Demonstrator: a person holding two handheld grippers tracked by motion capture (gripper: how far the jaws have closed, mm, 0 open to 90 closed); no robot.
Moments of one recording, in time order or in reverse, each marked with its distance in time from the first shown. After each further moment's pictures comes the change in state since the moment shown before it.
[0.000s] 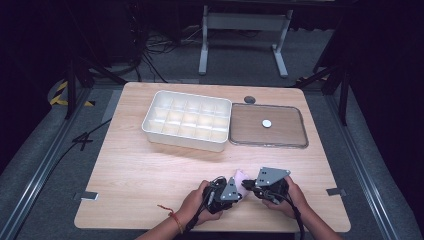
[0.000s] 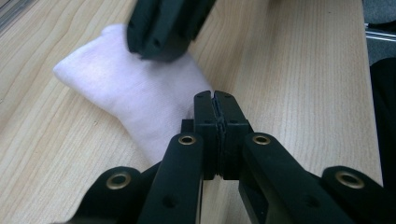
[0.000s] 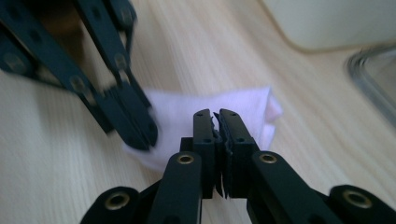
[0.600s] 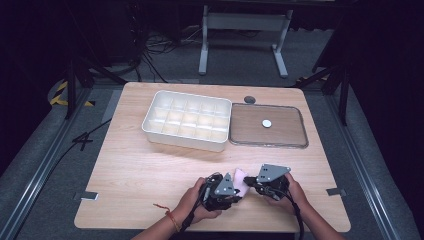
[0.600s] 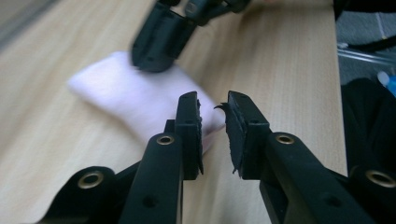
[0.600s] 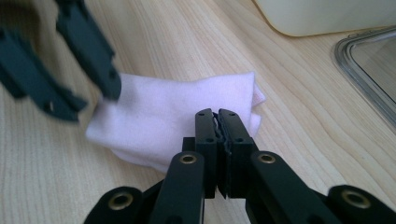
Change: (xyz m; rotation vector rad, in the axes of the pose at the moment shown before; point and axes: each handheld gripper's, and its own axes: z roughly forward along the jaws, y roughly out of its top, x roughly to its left) left arm 0.014 0.001 -0.023 -0.070 -0.018 -0.070; right arm -0.012 -0.007 0.005 -0.011 -0.016 0.026
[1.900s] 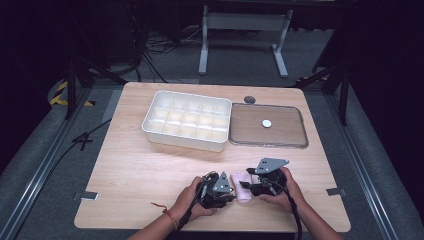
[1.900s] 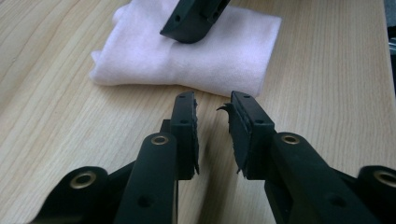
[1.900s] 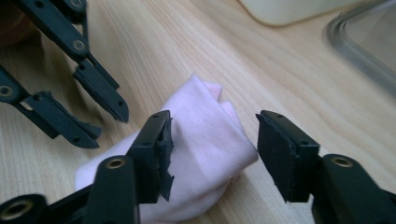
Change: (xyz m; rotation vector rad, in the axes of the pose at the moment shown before) left arm 0.008 -0.017 0.015 0.091 -0.003 -0.015; right arm -0.009 0.006 0.009 0.021 0.005 0.167
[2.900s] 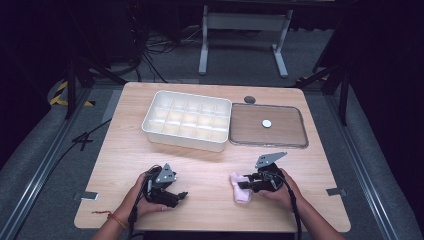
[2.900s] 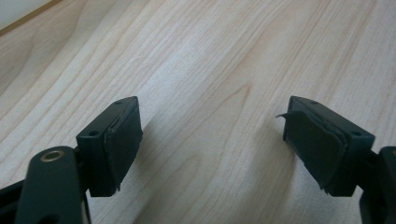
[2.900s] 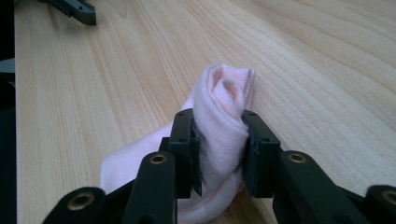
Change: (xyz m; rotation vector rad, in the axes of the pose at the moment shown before) left arm 0.048 -0.096 -0.089 0.026 0.203 -0.215; right arm -0.014 -0.002 0.011 0.033 0.226 0.133
